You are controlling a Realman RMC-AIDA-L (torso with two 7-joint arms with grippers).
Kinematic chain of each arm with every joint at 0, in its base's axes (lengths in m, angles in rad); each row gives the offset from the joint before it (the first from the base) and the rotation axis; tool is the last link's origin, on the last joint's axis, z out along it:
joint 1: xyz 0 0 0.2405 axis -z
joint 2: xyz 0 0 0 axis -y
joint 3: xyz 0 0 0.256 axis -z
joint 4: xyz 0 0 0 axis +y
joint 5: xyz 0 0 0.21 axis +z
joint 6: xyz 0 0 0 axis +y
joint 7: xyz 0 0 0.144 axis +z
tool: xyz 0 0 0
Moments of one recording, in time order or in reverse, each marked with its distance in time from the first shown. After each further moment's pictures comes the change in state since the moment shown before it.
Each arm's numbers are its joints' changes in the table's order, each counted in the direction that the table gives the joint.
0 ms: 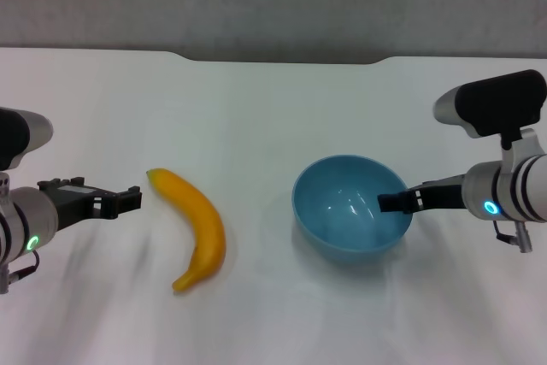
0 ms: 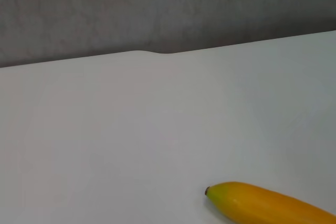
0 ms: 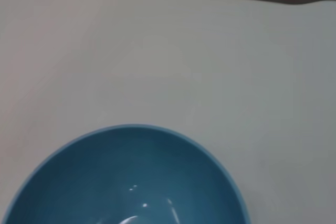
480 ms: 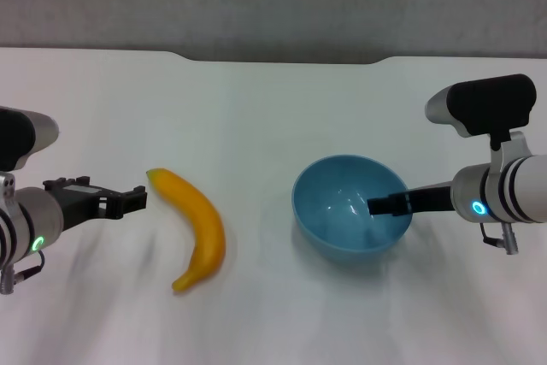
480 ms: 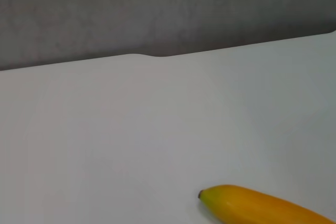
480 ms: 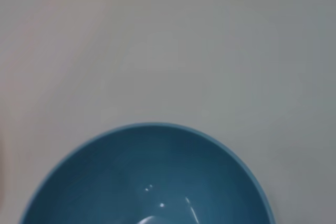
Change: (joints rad) left arm 0.001 0.000 -0.015 0.000 -0.002 0.012 -0.002; right arm -0.058 0.002 0.017 -0.101 0.095 -0.027 0.001
